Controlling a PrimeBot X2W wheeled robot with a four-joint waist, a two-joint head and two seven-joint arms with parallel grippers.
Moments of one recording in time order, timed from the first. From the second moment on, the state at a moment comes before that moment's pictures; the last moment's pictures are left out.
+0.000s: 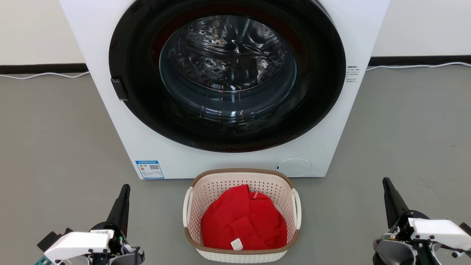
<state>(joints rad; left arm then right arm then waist) -0.07 0.04 0.08 0.28 -1.60 -0.12 0.11 -0.09 -0.05 -0.13 0.28 1.60 0.12 0.11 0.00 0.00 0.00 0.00</state>
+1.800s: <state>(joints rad) -0.07 0.04 0.08 0.27 -1.60 -0.12 0.11 -0.08 -0.05 -0.13 0.28 1.60 0.12 0.11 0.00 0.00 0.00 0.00</state>
